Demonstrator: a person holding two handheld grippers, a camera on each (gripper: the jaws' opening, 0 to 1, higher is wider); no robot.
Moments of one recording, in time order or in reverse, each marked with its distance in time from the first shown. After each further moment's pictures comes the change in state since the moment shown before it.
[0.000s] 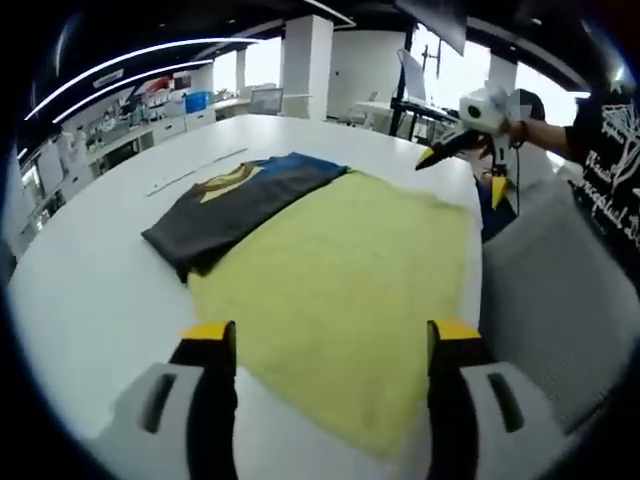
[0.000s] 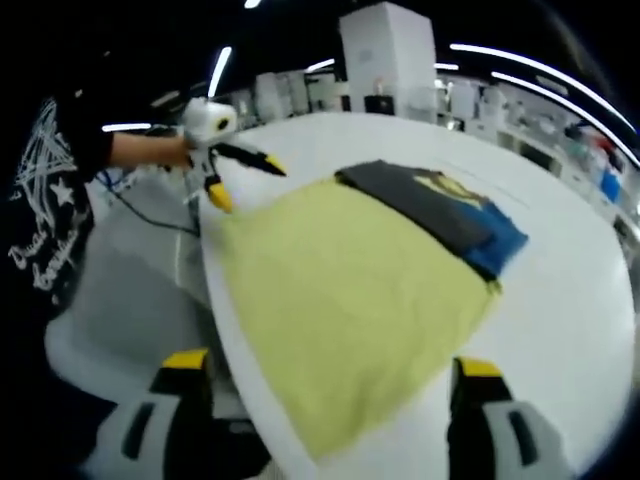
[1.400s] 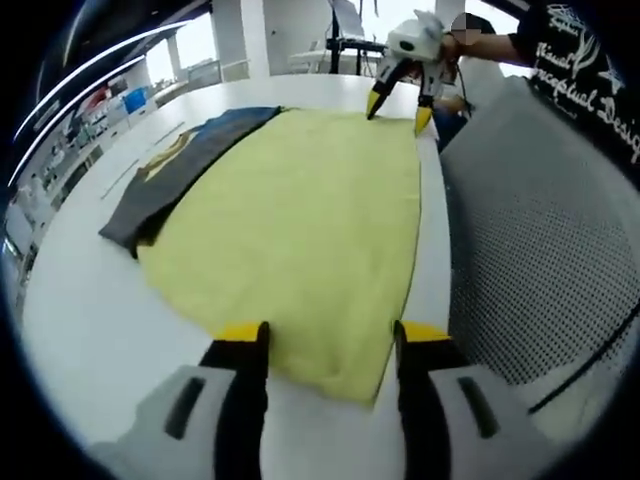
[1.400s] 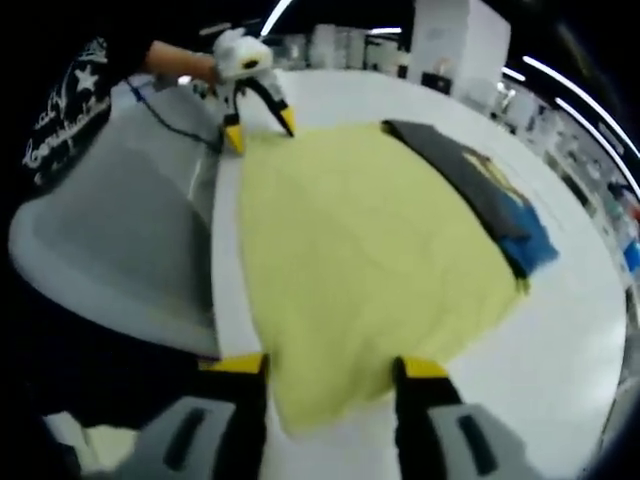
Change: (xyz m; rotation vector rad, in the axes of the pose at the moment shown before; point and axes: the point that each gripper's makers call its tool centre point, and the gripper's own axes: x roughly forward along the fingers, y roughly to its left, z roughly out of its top) left arm -0.001 -0.019 -0.058 0.206 0.213 -0.102; right arm 0.017 -0.010 -0.046 -0.239 0.187 0.028
